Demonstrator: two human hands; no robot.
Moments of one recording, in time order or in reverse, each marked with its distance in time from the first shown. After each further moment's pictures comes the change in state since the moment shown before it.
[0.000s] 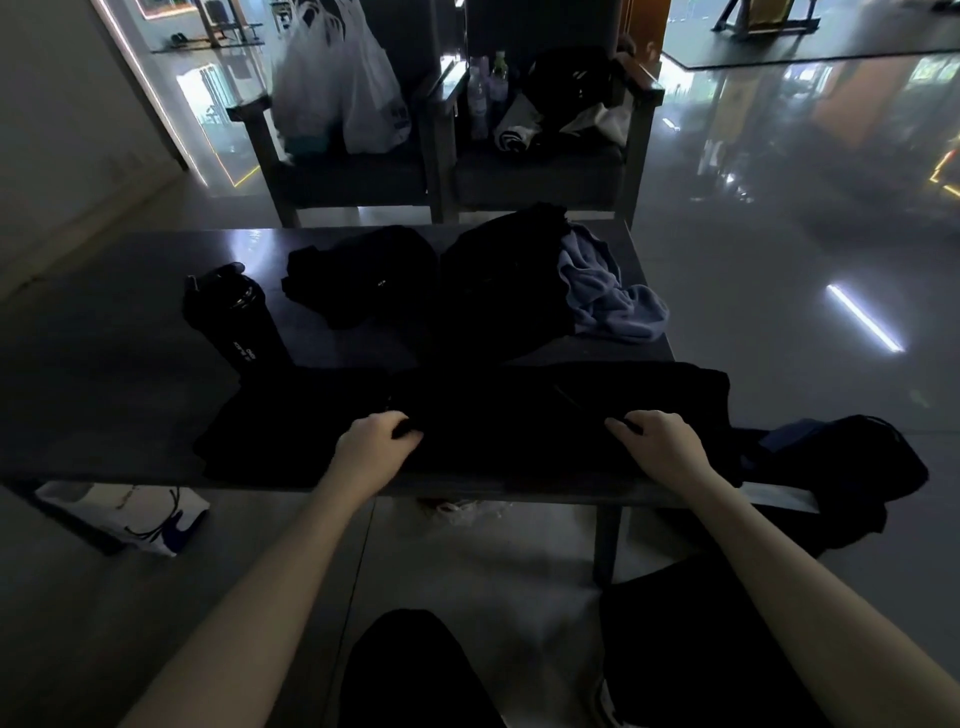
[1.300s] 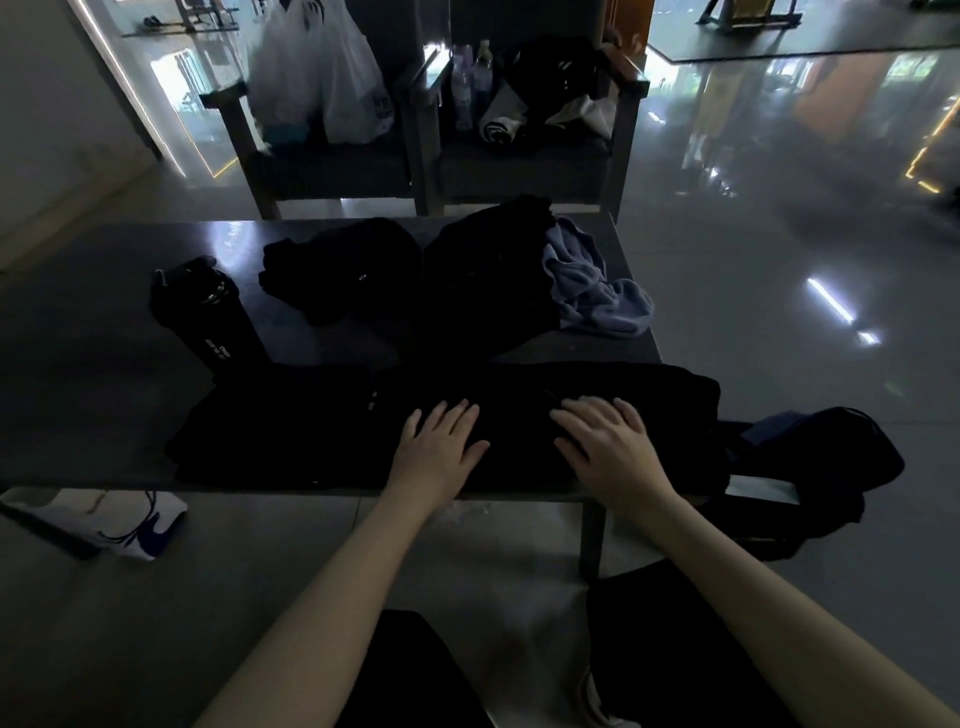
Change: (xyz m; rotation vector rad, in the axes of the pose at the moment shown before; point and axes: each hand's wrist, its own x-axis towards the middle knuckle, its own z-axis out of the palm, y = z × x) left_hand 0.016 0.036 0.075 0.535 -0.095 0.294; right_hand -0.016 -0.014 0.028 -0.338 0.162 -0.465
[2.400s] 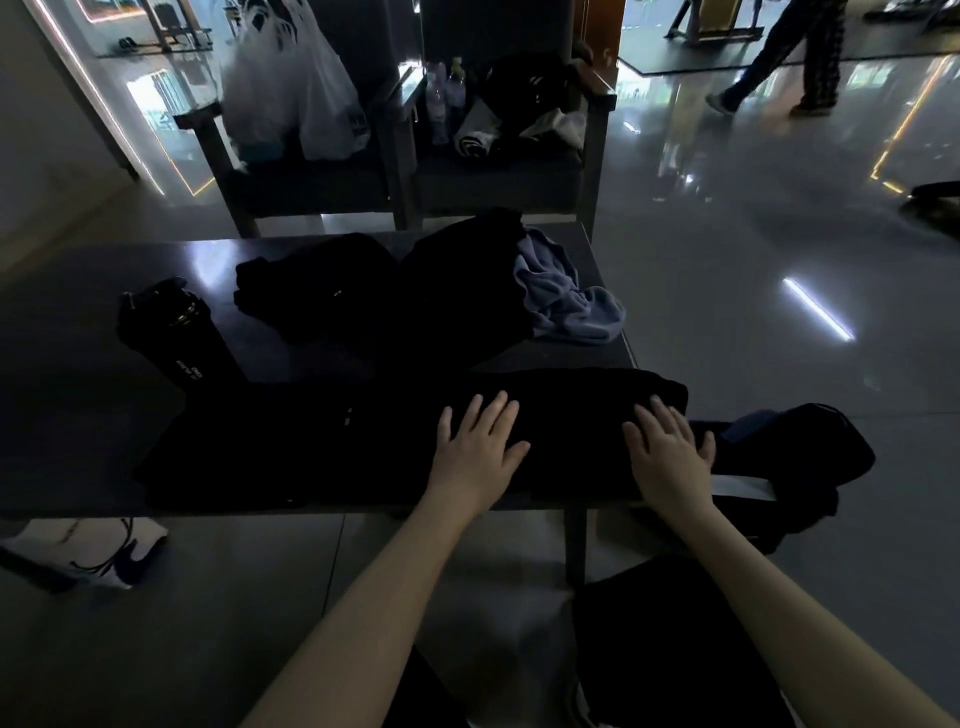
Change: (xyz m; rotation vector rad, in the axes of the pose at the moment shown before) left_hand 0.012 0.069 -0.015 -0.077 0.006 0.074; right_hand -0.027 0.059 -0.015 0.165 -0.118 0.616
